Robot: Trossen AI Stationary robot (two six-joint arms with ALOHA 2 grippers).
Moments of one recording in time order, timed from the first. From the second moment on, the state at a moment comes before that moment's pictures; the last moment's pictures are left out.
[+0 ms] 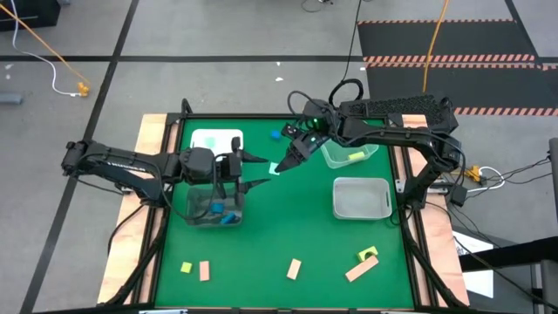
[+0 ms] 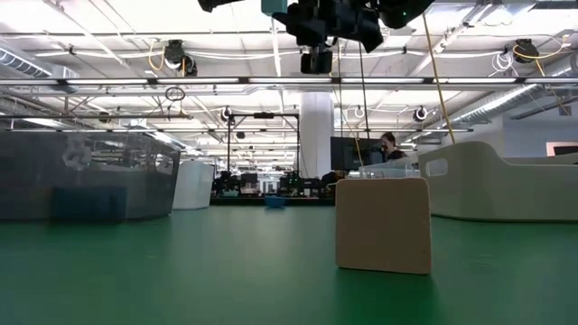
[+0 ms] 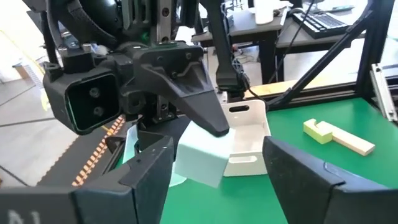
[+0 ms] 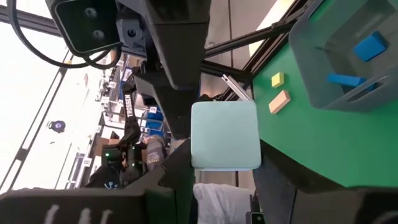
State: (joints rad) left arm -0.08 1.17 0.93 0.08 -0.19 0.20; right arm -0.33 1.66 1.28 0.08 -1.02 1.04
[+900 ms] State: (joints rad) left arm -0.05 1.28 0.93 0.24 -0.09 0.15; right arm -0.28 1.66 1.29 0.14 -1.01 1.03
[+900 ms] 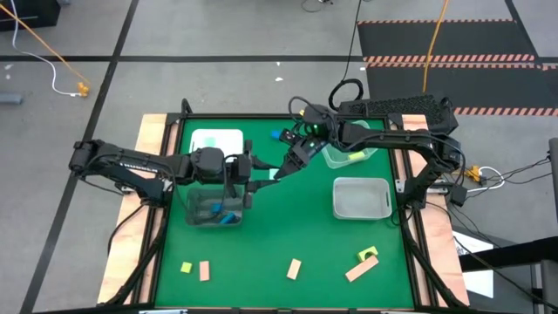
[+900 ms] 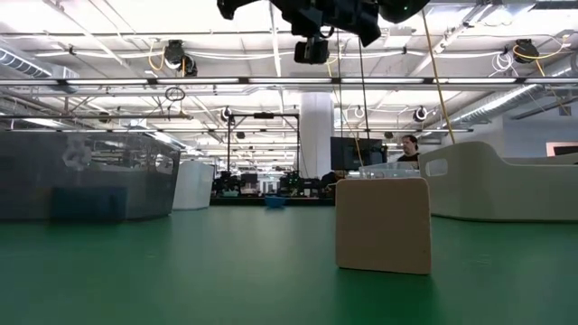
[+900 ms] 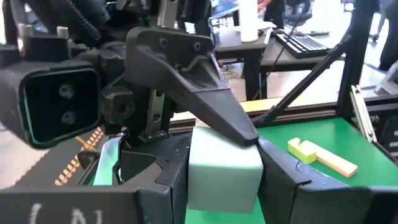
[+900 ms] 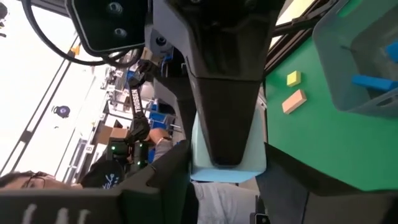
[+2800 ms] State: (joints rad) left arm 0.54 1.42 0.93 -0.85 -0.23 -0.39; right arm -0.52 1.99 1.28 -0.03 -0.13 0.09
